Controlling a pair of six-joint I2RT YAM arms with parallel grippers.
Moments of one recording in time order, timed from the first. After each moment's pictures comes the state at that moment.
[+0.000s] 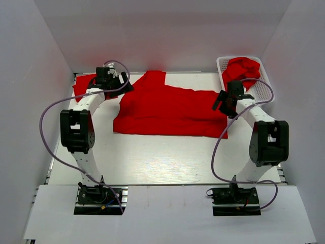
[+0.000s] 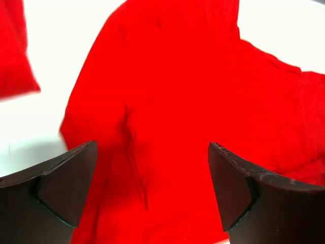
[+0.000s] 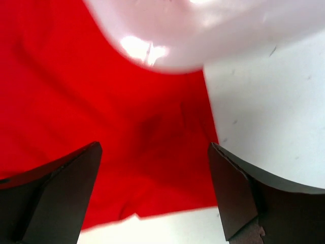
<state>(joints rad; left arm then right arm) -0.07 1.98 1.55 -0.25 0.30 -0.35 0.08 1.73 1.23 -0.50 0.14 0.49</state>
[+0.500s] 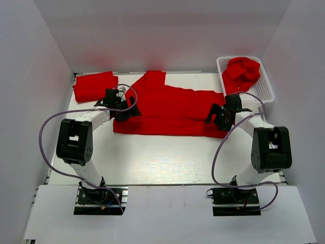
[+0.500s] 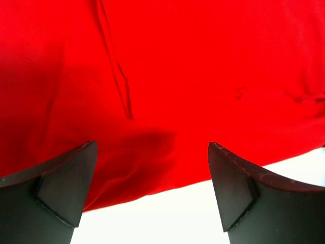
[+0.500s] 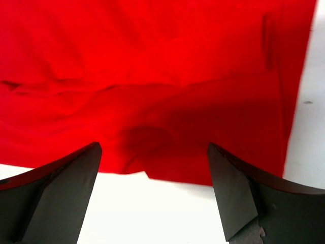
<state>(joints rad) -0.15 1.72 1.07 -0.21 0.30 -0.40 0.09 1.59 0.93 -0.36 -0.19 0.43</state>
